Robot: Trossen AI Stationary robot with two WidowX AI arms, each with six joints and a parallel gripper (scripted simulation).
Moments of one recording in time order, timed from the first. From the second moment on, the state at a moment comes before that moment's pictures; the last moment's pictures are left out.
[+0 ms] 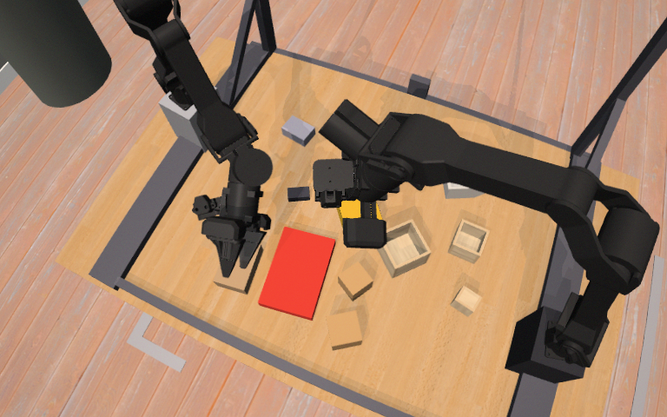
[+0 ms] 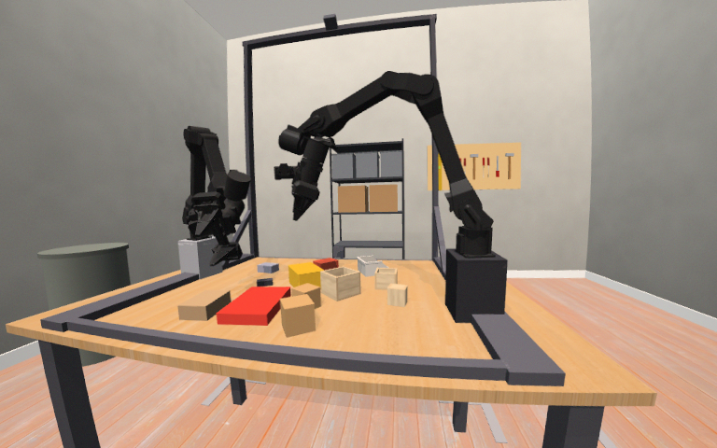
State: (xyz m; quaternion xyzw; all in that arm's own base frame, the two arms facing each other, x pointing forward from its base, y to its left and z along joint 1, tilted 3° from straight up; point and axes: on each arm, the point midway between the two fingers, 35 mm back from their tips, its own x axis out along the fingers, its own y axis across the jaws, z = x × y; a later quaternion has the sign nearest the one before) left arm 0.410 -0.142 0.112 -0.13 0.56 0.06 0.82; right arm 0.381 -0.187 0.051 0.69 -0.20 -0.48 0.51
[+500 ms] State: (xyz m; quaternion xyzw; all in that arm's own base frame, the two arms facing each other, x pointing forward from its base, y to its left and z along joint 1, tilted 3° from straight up) left arm 0.397 -0.092 0.088 -0.11 0.52 0.03 0.85; right arm 0.393 -0.111 0.033 0.56 0.08 -0.48 0.67
